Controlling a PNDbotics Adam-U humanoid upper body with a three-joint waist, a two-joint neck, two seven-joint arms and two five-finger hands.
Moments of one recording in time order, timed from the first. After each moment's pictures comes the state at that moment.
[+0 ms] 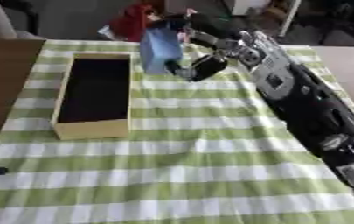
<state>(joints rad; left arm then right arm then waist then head) -0.13 0.13 -0.01 -1.75 0.08 -0.03 -0.11 -0.89 -0.47 0.27 -1.33 0.54 -0.37 0.36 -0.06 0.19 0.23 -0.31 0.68</state>
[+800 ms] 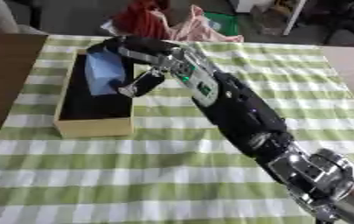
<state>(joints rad) -0.15 0.13 -0.03 -1.75 0.08 -0.03 -0.14 -0.97 -0.25 0.27 -1.07 0.74 -0.42 0.37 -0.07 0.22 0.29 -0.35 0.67</state>
